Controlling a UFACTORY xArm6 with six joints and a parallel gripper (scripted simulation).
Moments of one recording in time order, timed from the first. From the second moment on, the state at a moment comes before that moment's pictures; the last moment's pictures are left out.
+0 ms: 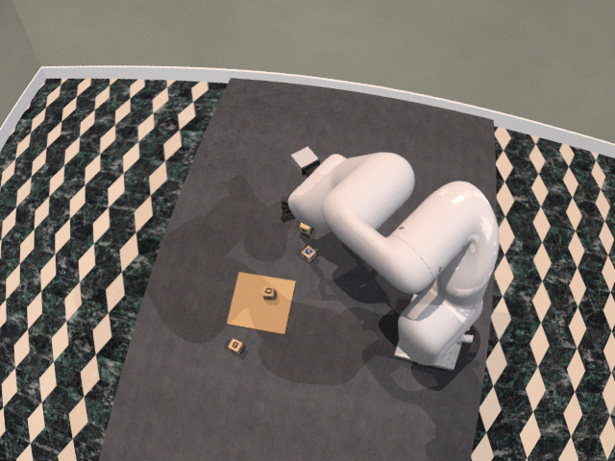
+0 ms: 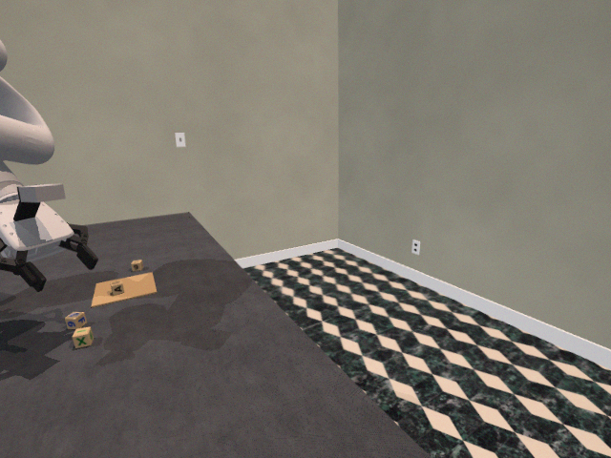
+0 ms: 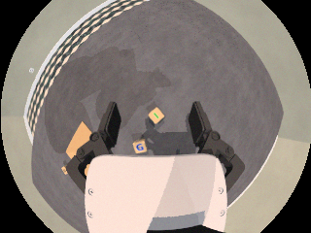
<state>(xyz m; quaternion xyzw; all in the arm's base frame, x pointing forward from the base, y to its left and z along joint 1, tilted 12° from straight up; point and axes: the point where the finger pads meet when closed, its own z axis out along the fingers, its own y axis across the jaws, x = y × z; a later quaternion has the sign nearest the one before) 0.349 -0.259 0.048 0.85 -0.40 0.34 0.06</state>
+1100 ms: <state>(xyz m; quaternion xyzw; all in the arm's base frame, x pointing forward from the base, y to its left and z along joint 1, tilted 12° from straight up) 0.382 -0.161 0.061 0.81 -0.57 0.13 -0.06</state>
